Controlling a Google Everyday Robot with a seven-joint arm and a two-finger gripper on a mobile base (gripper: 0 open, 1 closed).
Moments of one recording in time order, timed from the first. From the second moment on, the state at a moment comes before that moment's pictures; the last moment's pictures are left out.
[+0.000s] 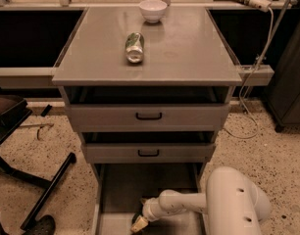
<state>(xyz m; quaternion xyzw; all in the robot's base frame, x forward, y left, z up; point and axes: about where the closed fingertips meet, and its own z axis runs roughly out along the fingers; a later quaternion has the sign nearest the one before) 0.503 0.054 0.114 -0.55 0.76 0.26 0.23</state>
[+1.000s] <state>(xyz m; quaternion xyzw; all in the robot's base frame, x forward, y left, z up) 0.504 0.053 0.124 -0.54 0.76 0.27 0.24</state>
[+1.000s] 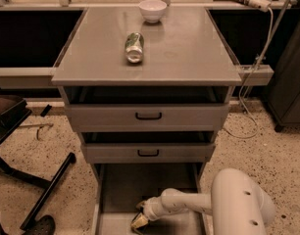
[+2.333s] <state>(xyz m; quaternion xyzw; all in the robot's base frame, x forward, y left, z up) 0.538 0.011 0.267 -0.51 0.73 0.36 0.28</state>
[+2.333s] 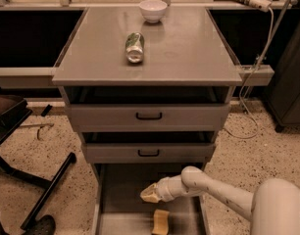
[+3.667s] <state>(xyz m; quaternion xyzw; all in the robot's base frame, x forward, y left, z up) 0.538 0.011 0.267 -0.51 0.73 0.36 0.28</state>
